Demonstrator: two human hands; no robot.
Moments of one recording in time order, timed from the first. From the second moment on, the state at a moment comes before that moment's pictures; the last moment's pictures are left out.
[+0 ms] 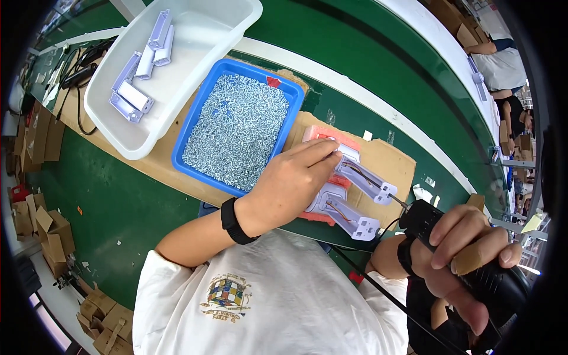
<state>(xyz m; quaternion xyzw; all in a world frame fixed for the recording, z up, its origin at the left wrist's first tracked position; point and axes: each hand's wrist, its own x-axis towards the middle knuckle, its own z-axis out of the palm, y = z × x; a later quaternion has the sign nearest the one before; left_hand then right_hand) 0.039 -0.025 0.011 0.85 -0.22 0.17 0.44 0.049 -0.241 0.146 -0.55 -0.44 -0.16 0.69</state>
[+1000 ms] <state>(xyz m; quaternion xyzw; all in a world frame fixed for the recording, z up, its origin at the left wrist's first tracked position) 0.459 0.176 0.091 0.99 0.04 0.11 0.00 0.038 -0.277 0.163 -0.37 -0.40 -0.27 0.80</state>
